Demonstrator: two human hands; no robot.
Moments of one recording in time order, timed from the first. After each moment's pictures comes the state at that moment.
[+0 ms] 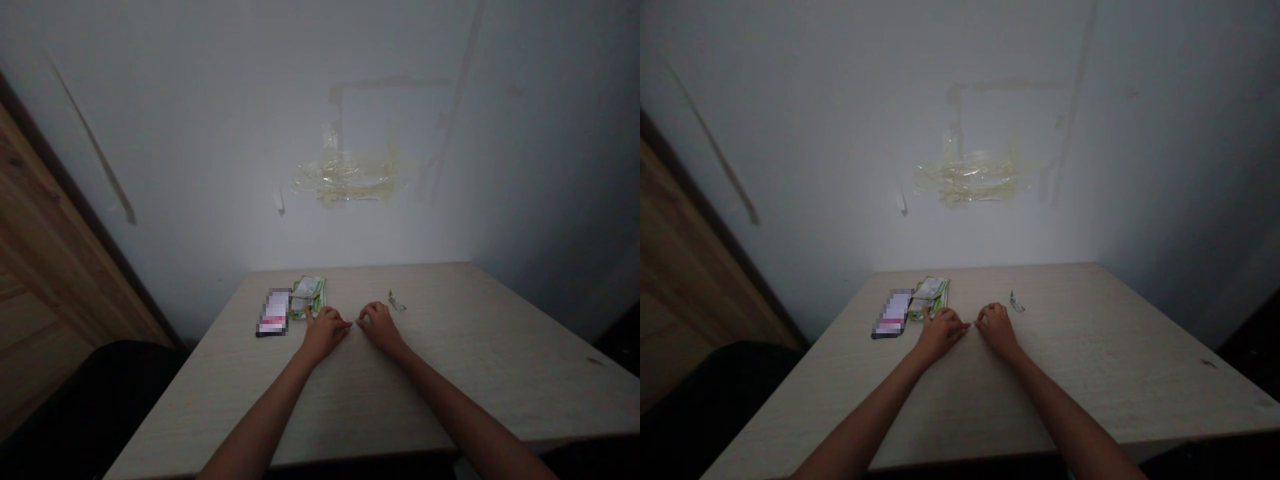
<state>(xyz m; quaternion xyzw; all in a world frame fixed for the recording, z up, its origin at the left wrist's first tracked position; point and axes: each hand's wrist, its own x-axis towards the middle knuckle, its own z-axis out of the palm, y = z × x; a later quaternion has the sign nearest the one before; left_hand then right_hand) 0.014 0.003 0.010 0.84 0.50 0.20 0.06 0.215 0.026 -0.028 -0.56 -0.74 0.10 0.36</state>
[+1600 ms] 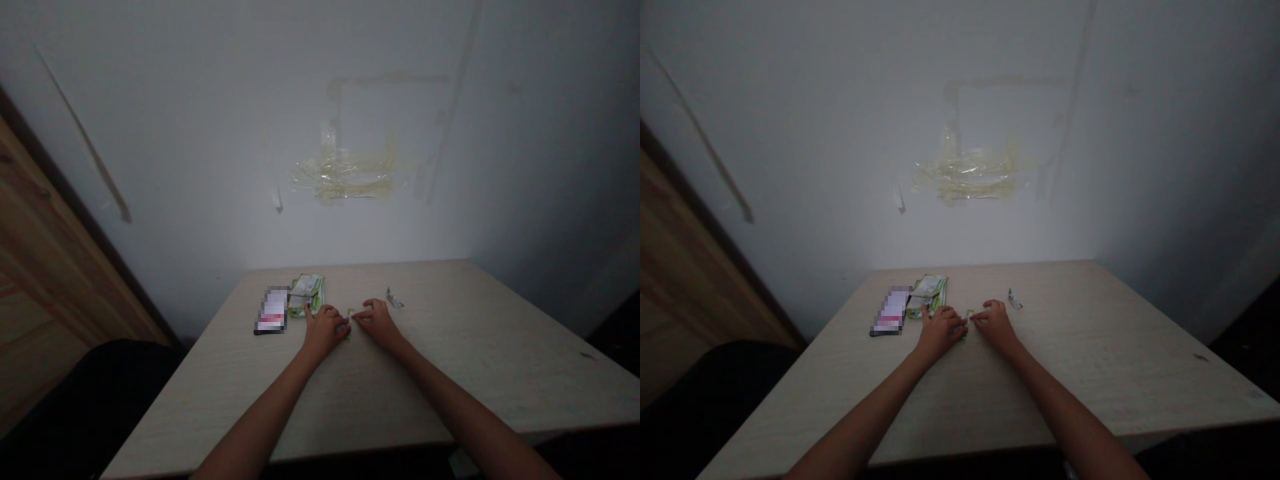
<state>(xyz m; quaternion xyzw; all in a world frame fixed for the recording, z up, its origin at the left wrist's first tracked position) 0.019 0.003 0.001 0.83 0.50 0.23 0.01 0.218 0.025 -0.026 -0.55 -0.75 0.09 0.36</state>
